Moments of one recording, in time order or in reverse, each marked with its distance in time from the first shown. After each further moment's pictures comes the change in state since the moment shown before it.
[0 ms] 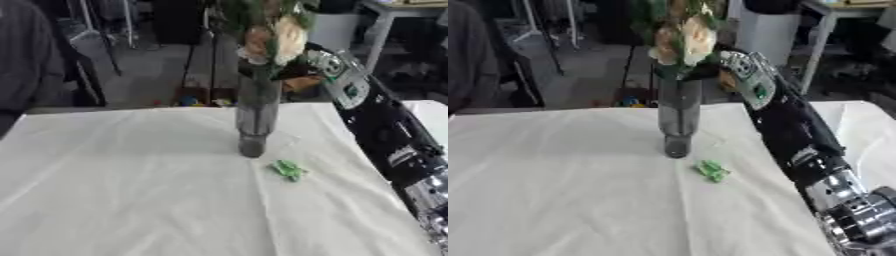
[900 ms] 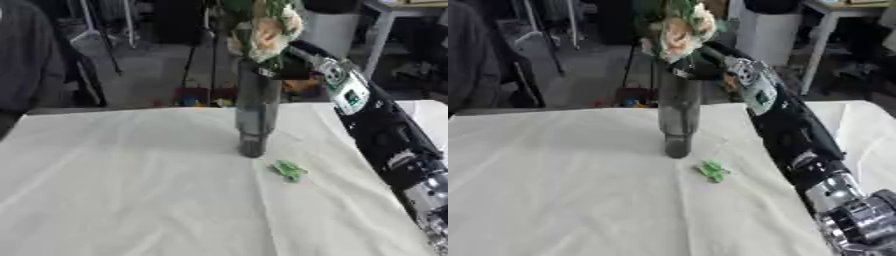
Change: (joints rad) left arm 0.001 0.000 0.000 0.001 0.000 0.000 0.000; right arm 0.000 0.000 -0.033 0.067 0.019 0.013 -0.123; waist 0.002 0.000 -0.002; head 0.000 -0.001
